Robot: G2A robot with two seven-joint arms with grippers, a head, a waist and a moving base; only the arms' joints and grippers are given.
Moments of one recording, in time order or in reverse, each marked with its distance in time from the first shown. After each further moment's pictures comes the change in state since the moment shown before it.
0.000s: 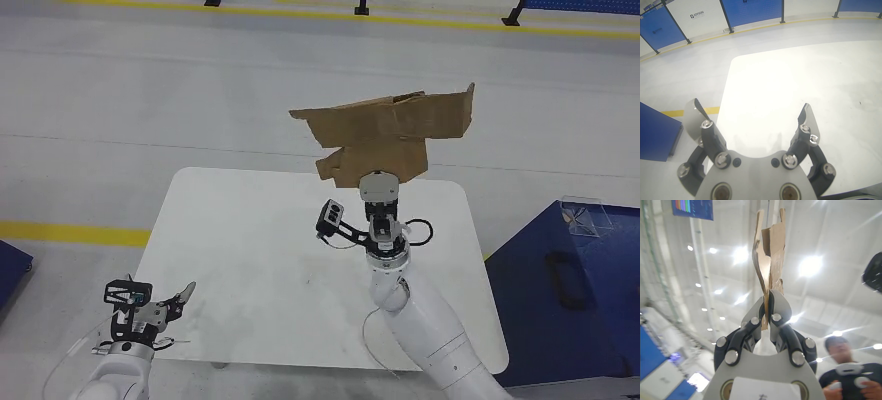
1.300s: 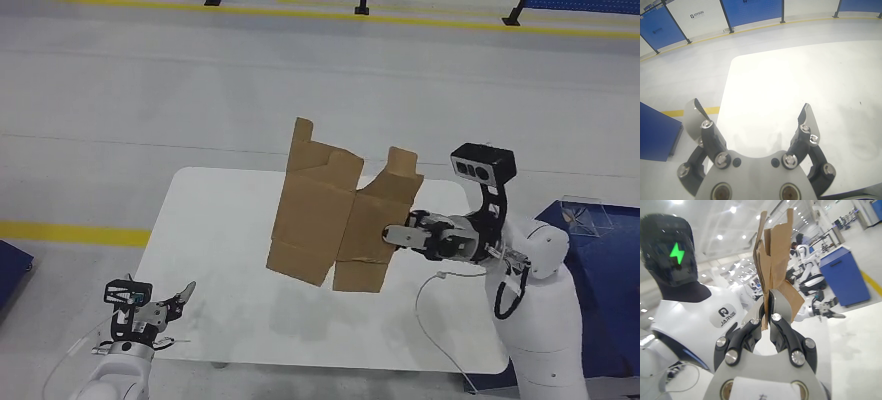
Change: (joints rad) left arm 0.000 0.000 0.000 0.000 0.000 0.000 0.000; right arm -0.040 0.192 0.489 -0.572 -1.597 -1.209 0.182
